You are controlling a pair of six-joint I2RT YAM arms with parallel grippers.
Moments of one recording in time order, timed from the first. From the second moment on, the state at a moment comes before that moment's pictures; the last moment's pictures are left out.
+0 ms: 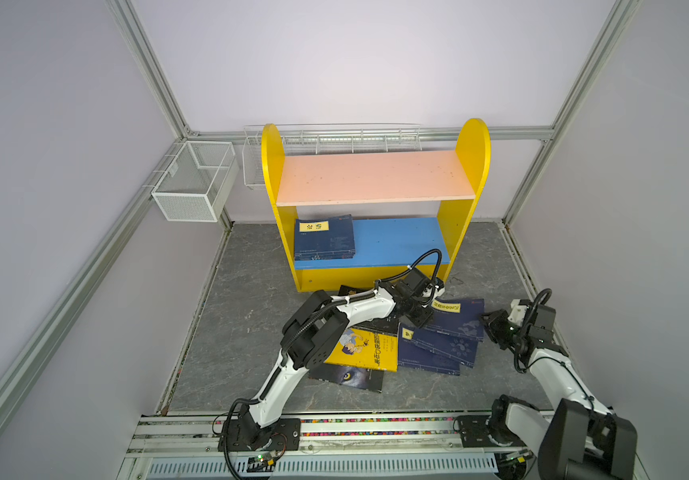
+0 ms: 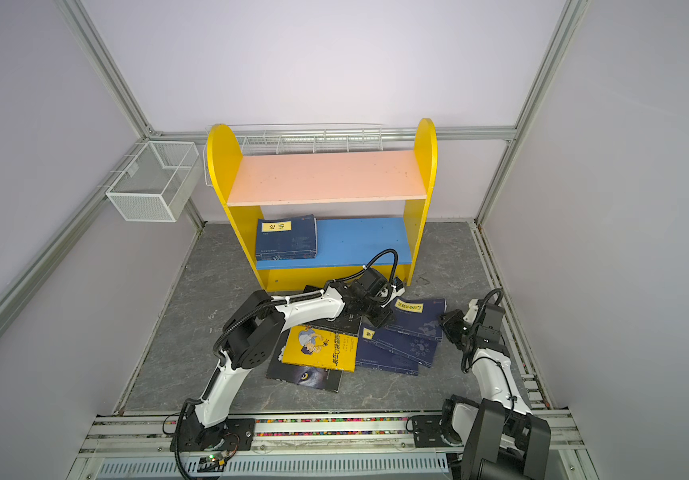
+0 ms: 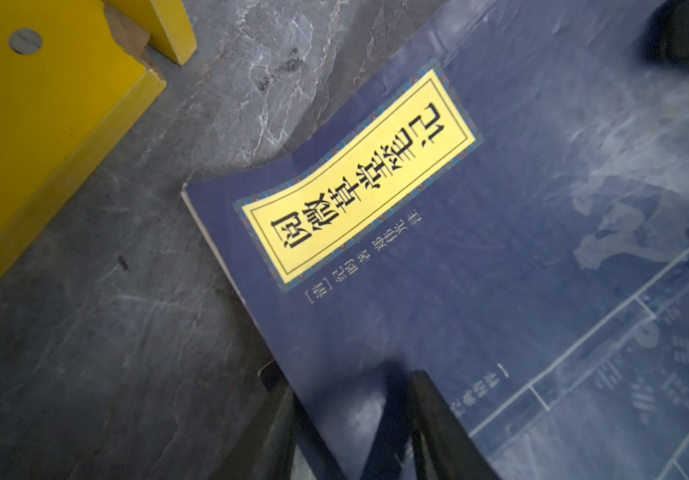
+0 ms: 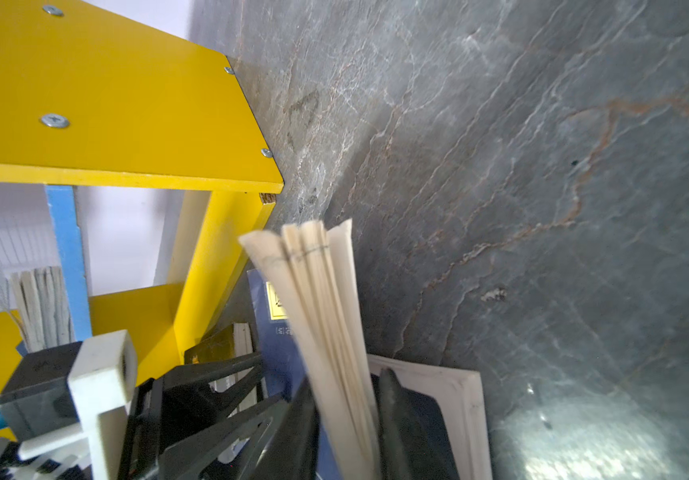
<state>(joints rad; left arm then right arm) -0.99 2.25 1.67 -0.33 0.26 -0.03 -0.33 1.05 0.40 -0.18 -0.55 0.71</state>
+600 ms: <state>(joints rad) -0.77 1.86 1.37 -0.13 0.48 -0.28 -0.24 0.91 0.51 -0.27 -0.65 0.72</state>
